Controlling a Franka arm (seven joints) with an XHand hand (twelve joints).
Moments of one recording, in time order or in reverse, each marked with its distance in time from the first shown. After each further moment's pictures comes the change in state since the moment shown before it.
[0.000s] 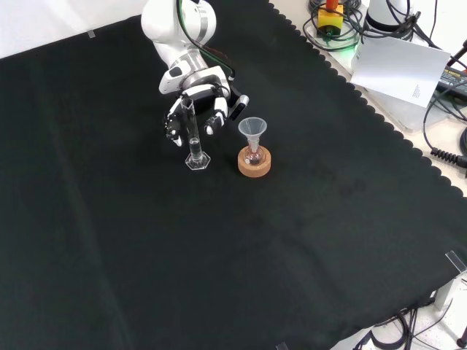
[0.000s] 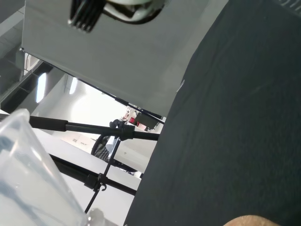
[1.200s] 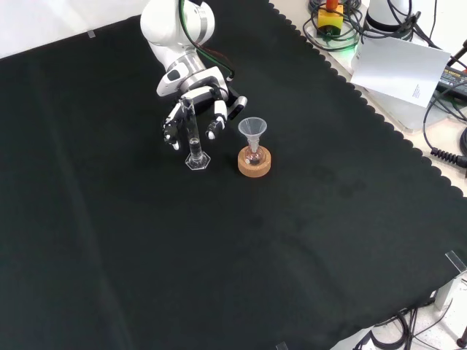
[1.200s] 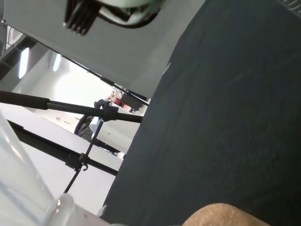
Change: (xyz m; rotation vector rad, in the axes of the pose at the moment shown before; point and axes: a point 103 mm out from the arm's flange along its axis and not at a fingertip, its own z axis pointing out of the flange) arm -0.004 0.003 0.001 0.058 -0.068 0.011
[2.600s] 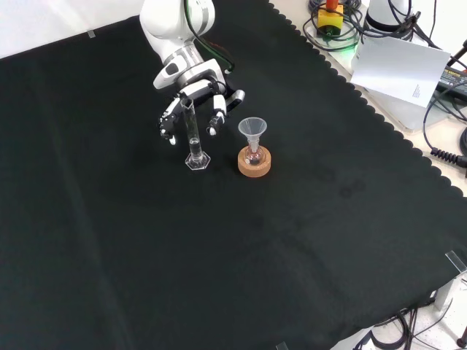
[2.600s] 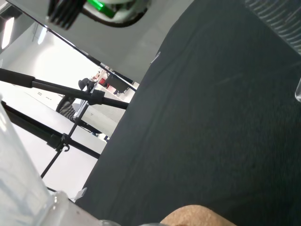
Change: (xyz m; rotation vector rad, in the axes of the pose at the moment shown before) arm 0.005 0.000 -0.014 0.055 -0.103 -0.009
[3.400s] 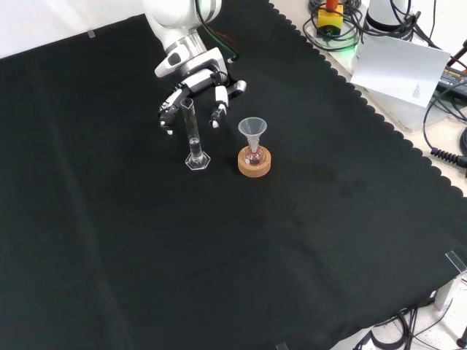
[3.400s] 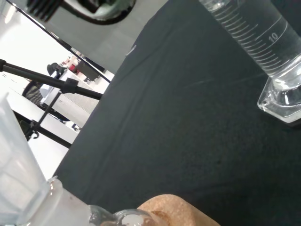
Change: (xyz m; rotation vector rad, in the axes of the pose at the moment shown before) arm 0.006 -0.012 -0.018 0.024 -0.112 0.040
